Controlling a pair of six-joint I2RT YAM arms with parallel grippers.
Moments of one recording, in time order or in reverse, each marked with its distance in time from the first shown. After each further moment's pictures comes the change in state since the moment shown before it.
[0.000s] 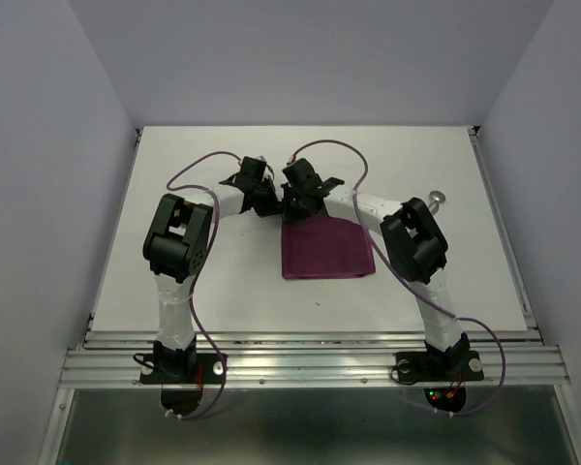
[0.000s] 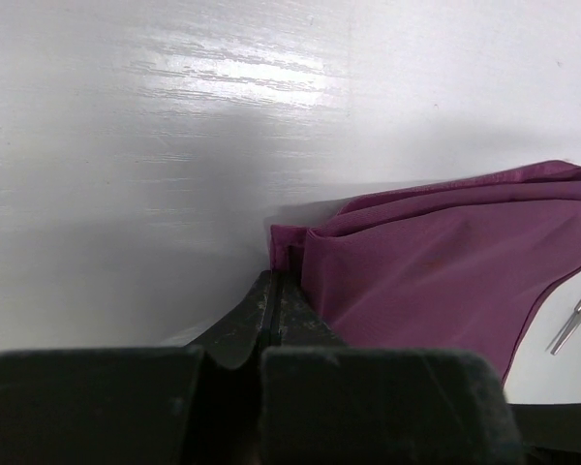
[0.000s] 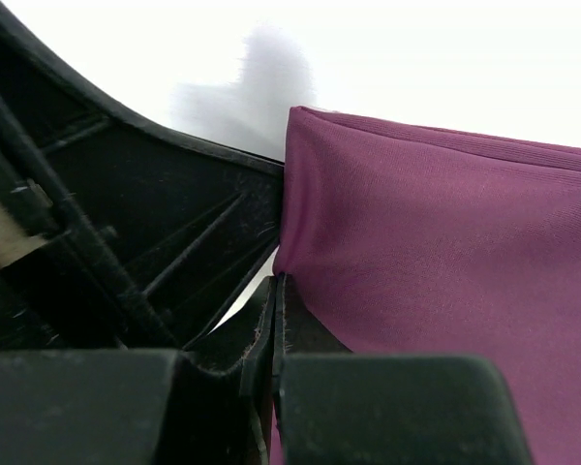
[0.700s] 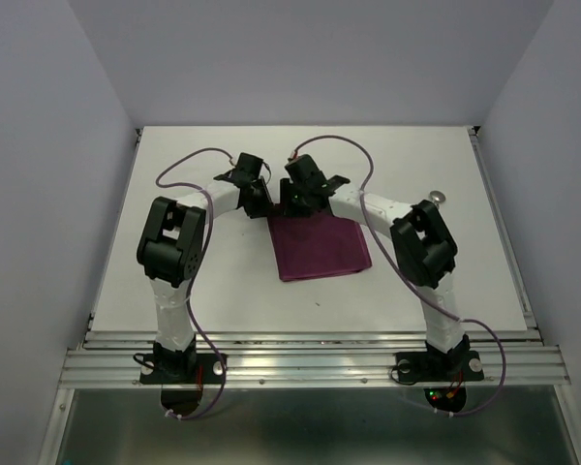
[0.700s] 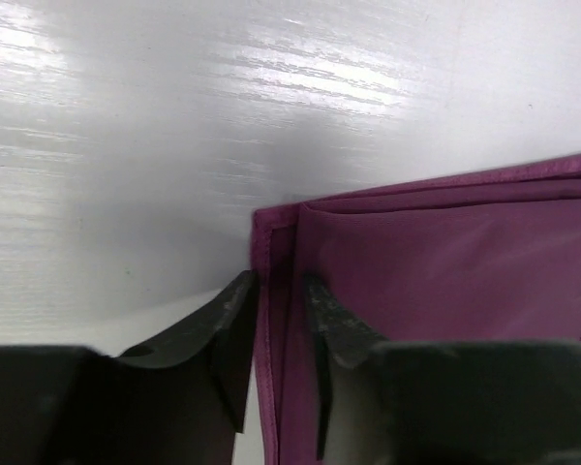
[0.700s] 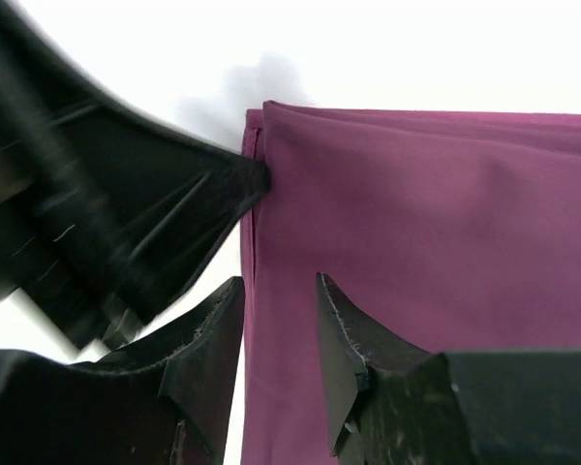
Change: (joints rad) left arm 0.008 -0.054 0.026 -0.182 -0.143 0.045; right arm 0.004 -0.030 -0.016 0.000 0.022 -0.005
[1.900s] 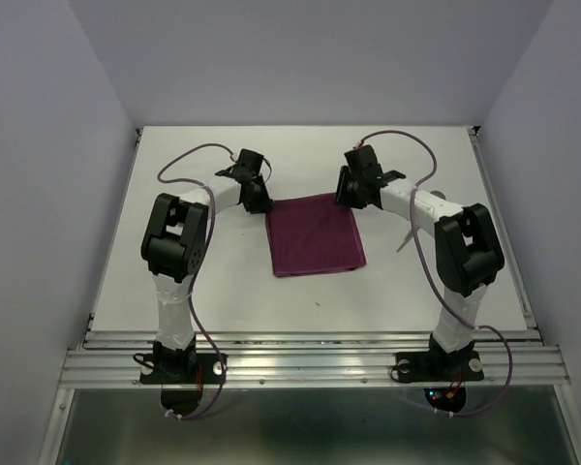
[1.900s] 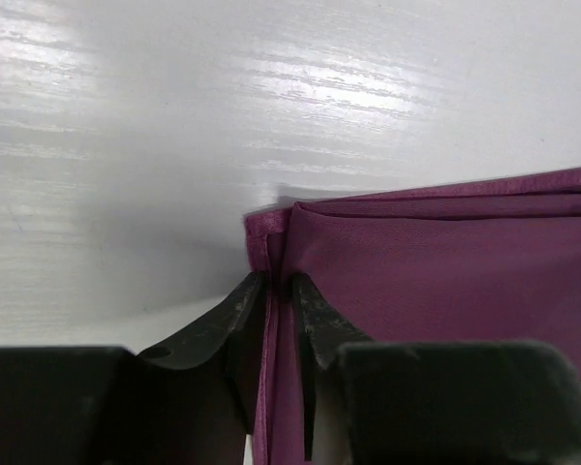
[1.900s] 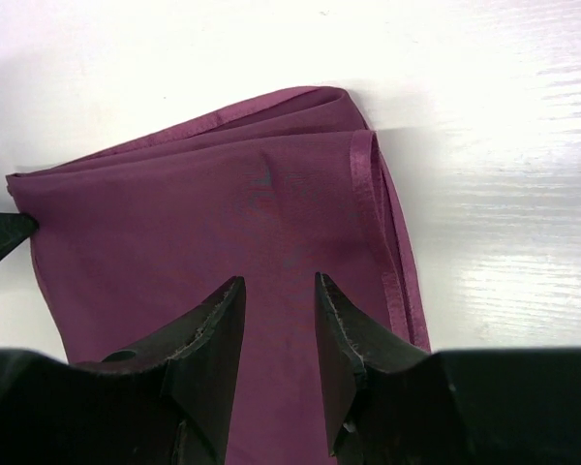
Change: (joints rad) left arm 0.009 0.037 0.057 -0.033 -0.026 0.032; right arm -0.254 -0.268 -0.298 0.027 0.106 -0.003
